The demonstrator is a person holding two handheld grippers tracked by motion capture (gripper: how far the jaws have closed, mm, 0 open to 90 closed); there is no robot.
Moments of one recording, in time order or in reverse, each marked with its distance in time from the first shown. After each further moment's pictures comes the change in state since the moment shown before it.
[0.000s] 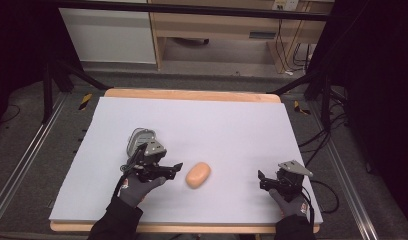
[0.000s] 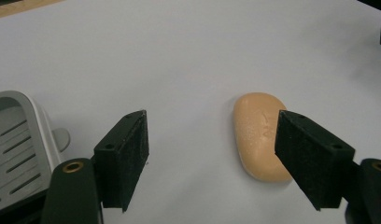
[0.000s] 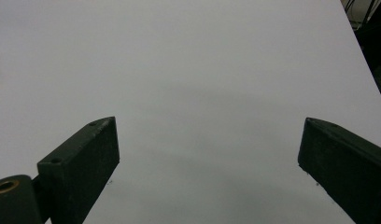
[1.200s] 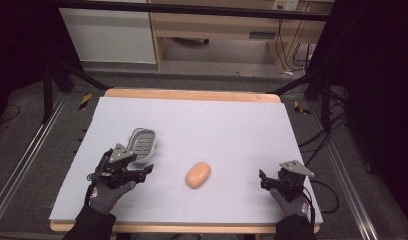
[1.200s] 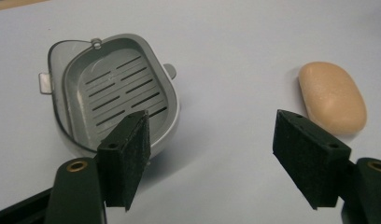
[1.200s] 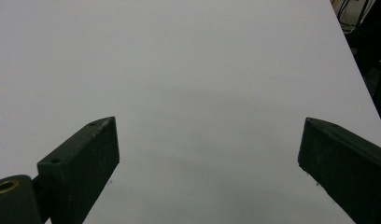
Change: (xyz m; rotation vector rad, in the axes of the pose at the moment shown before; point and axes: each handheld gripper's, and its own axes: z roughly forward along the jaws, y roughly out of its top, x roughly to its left) left arm 0.048 -0.042 -0.046 -0.031 0.102 -0.071; right arm -0.002 0.000 -0.001 -0.014 -0.014 0.004
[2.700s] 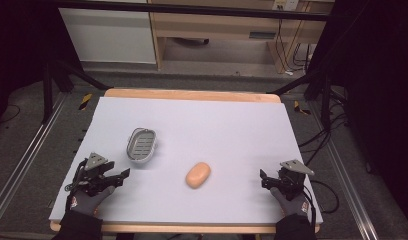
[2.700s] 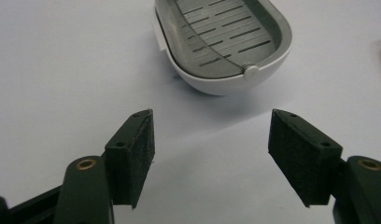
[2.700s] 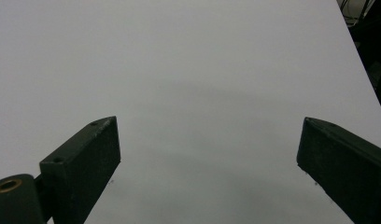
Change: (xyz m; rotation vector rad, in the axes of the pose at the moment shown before) left arm 0.050 -0.055 -0.015 0.003 0.112 -0.117; right arm -0.004 -0.001 0.005 0.021 0.004 0.008
